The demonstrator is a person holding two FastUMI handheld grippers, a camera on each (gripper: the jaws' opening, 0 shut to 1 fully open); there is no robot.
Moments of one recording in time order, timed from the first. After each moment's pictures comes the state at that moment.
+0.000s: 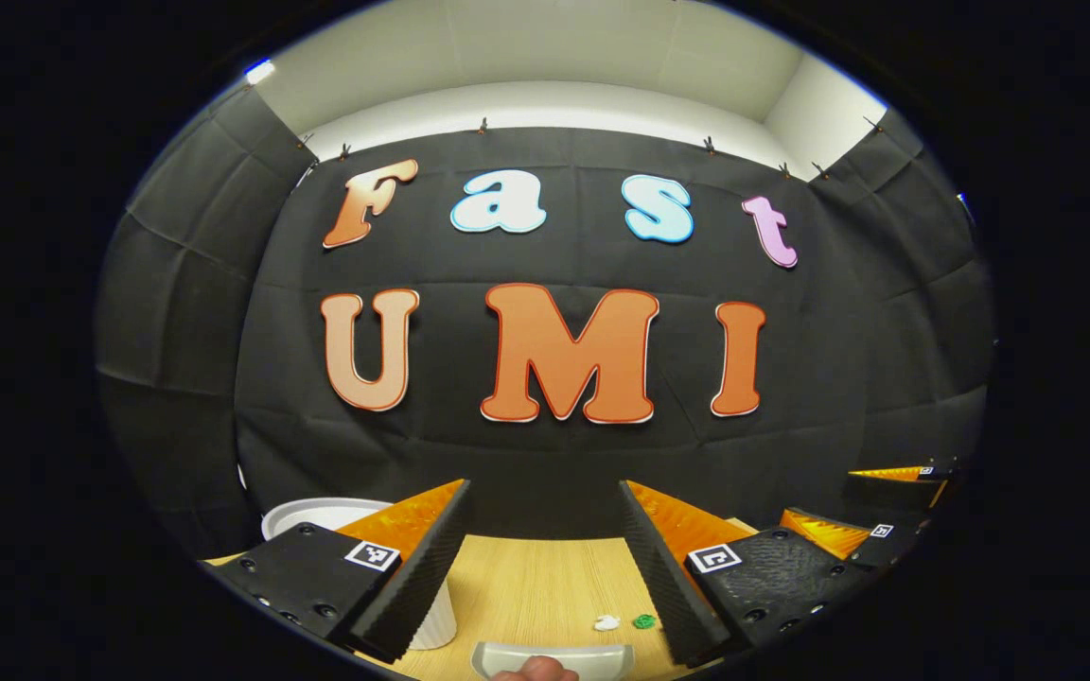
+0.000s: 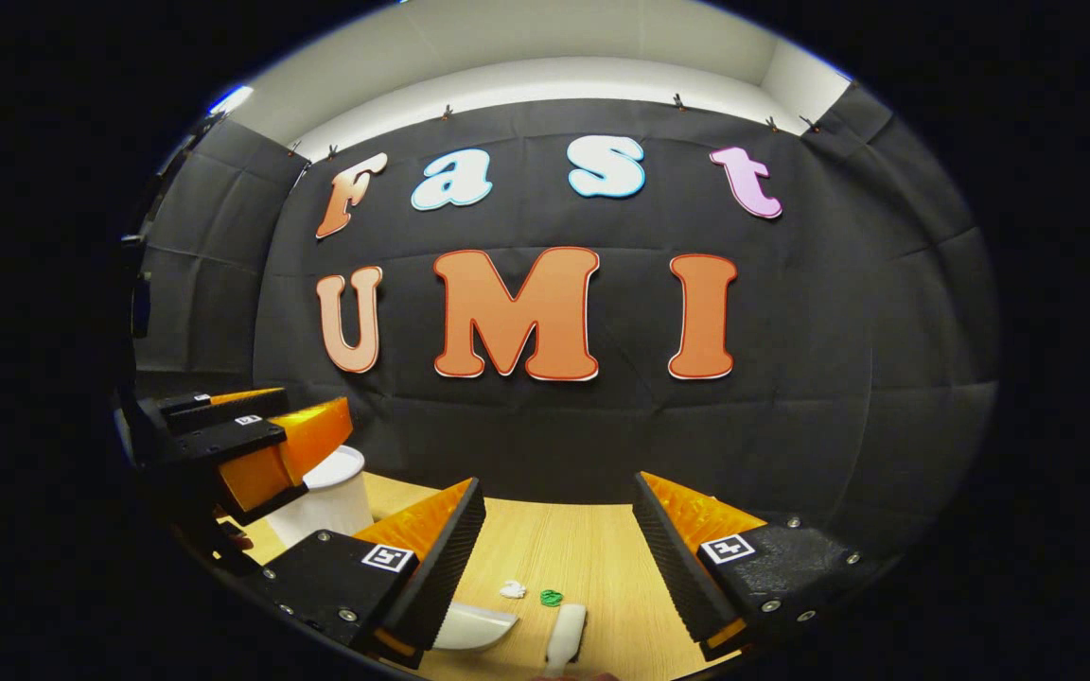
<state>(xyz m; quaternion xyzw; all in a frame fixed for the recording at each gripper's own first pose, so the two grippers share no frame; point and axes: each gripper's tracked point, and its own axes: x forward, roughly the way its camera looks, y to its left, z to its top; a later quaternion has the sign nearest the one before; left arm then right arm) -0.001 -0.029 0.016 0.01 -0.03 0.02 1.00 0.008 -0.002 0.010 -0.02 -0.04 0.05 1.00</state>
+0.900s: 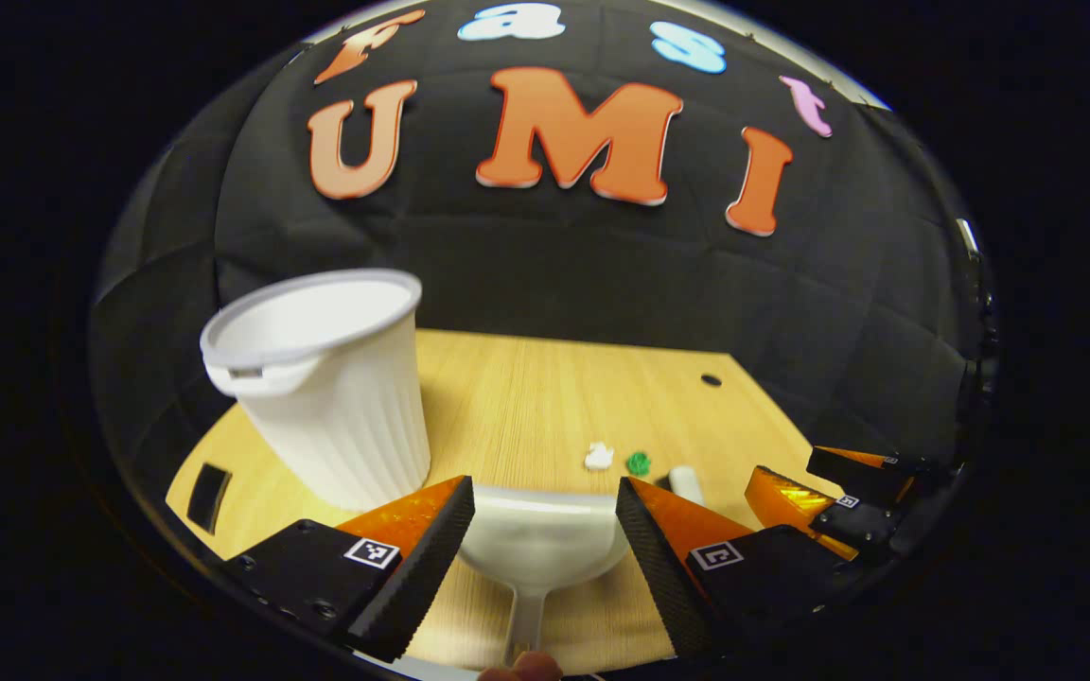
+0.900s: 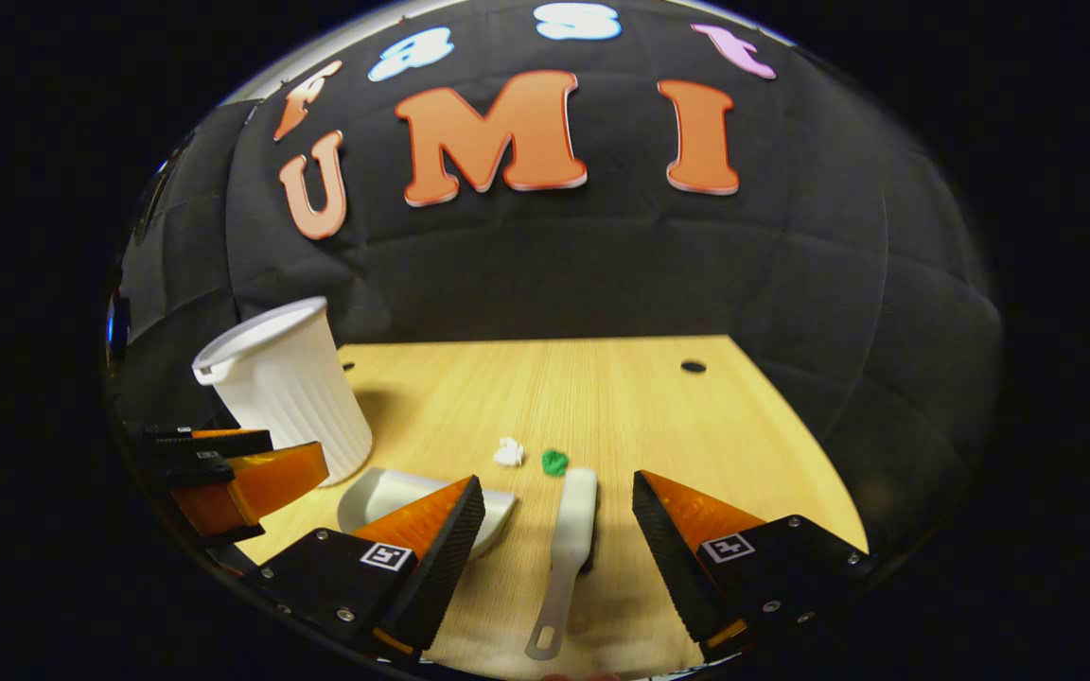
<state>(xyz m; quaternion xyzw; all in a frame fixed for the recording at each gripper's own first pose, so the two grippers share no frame) -0.035 -0.033 -0.213 -0.05 0.33 0.02 0.94 0.019 -0.019 -0.197 0.01 0.26 0.05 0.97</state>
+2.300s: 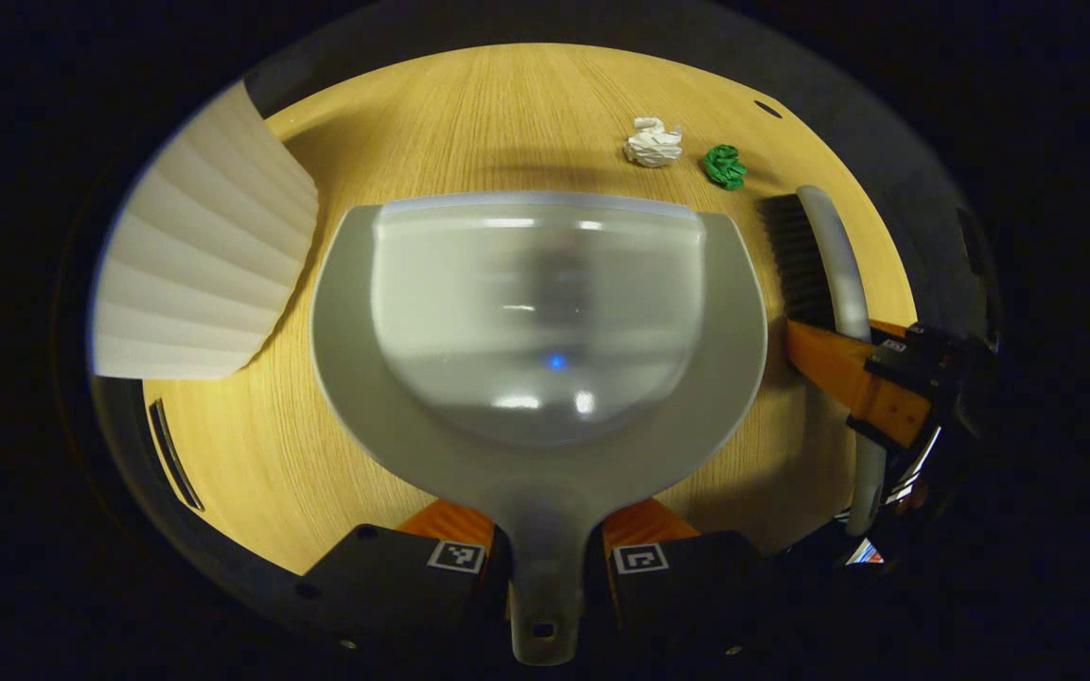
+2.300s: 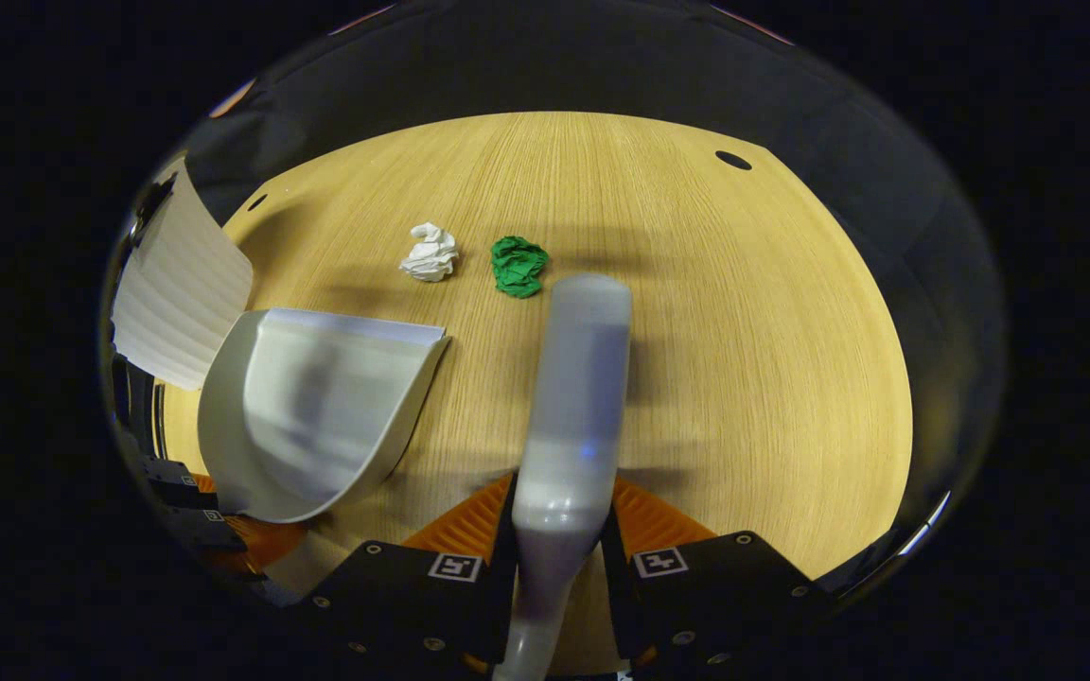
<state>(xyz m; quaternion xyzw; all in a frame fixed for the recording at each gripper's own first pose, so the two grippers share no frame) -0.043 -0.020 -0.351 0.01 0.70 -0.06 0.72 0.052 -0.031 -0.343 -0.03 0.54 0.01 0.84</state>
